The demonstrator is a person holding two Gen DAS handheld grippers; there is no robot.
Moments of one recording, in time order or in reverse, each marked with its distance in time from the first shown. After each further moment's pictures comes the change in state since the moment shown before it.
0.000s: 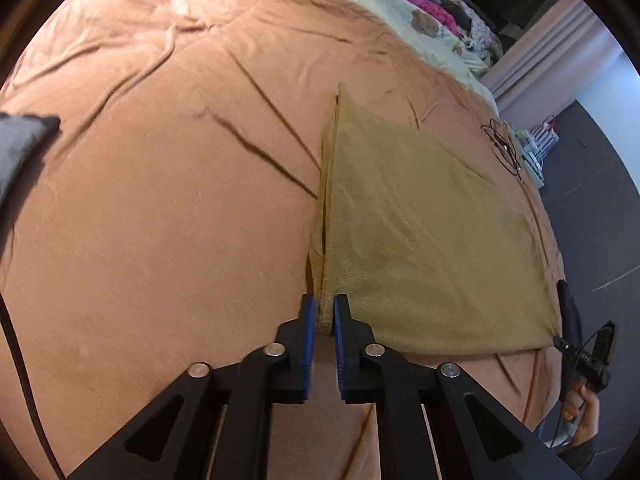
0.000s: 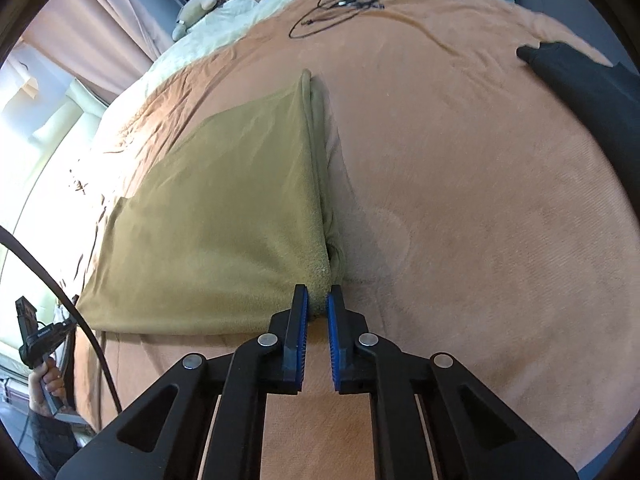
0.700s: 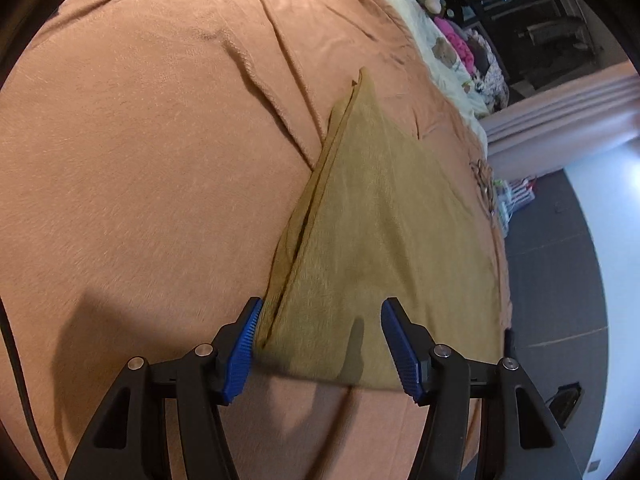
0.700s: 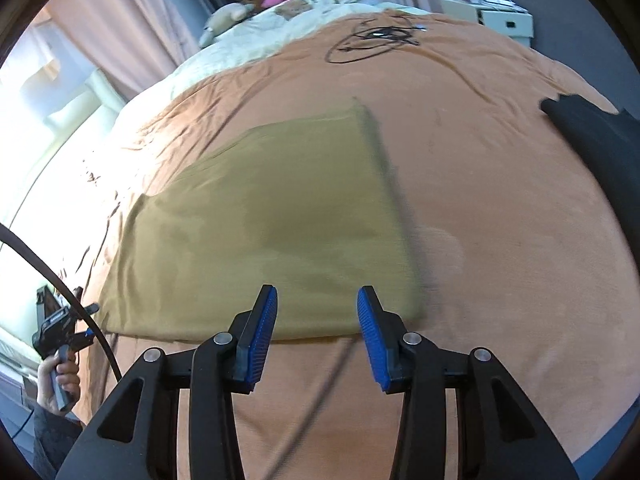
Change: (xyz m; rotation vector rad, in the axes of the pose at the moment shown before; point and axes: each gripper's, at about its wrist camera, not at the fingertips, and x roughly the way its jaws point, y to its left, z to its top) left arm 0.041 0.025 -0.008 -0.256 -0.004 -0.225; right arm -0.020 0.069 -0.023 -0.143 -0.088 -0.008
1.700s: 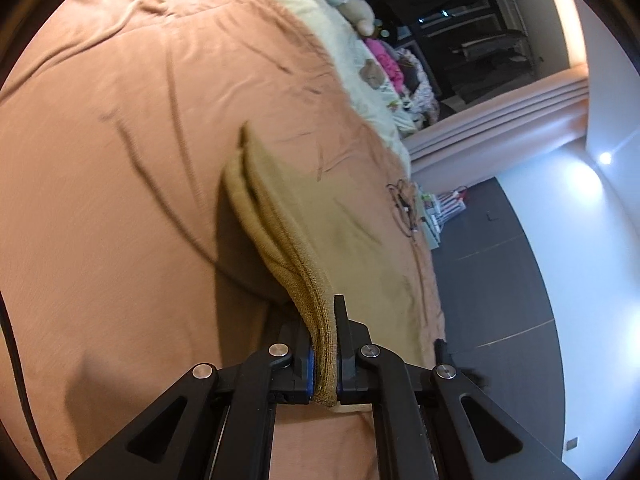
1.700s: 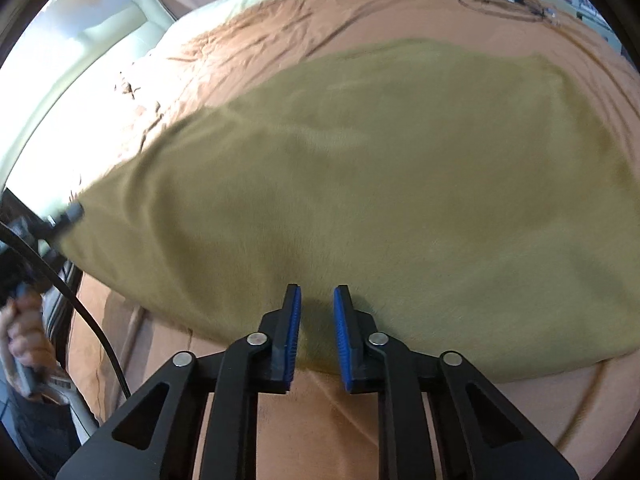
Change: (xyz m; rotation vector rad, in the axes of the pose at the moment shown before) left arm -0.043 -0.064 0.023 0.083 -0.064 -0.247; right arm 0.147 0.102 0.008 -0.130 0.230 0.097
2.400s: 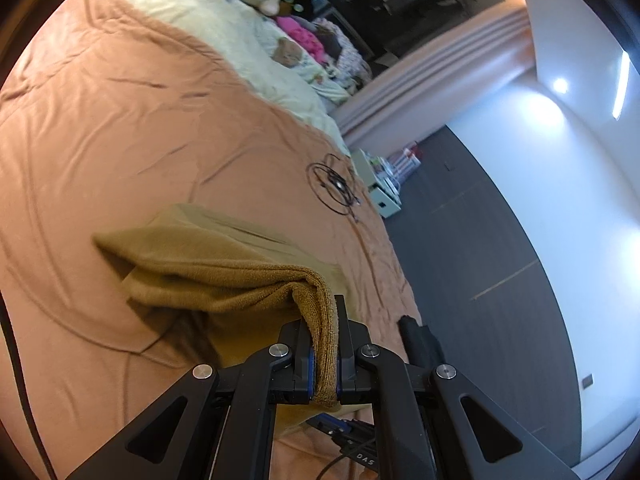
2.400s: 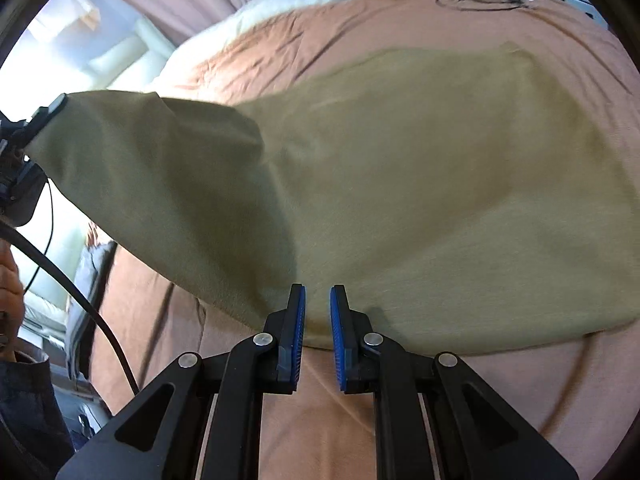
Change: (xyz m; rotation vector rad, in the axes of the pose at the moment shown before) left arm 0.055 -0.146 0.014 0.244 0.089 -0.083; right arm -0.049 -0.049 -0.004 0.066 -0.113 0.075
